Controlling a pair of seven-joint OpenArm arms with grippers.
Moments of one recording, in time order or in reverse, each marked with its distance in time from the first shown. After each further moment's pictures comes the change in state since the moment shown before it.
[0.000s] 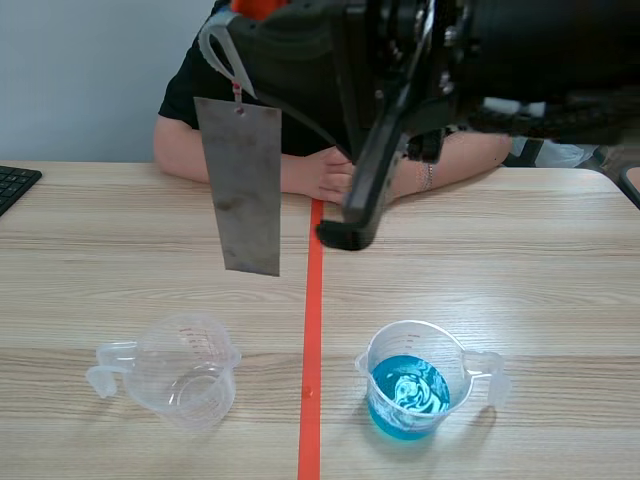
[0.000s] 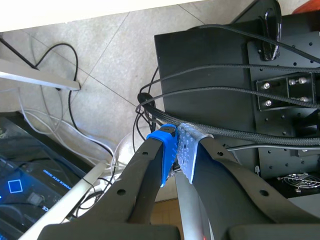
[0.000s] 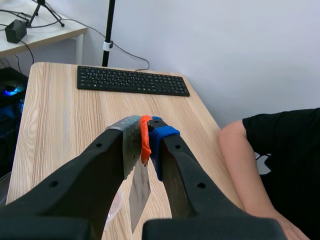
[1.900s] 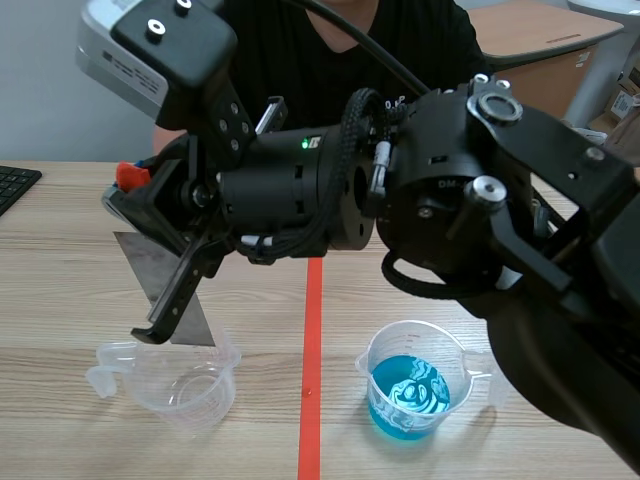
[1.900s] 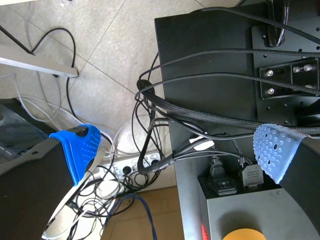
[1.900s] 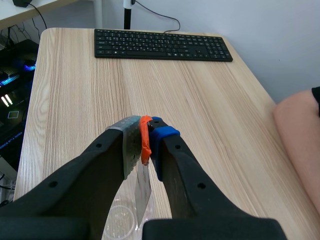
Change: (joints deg) left arm -0.2 0.0 0.0 0.0 -0.6 0.0 3.0; right arm 7.1 -17.9 -17.7 -23.3 -15.8 -0.9 -0.2
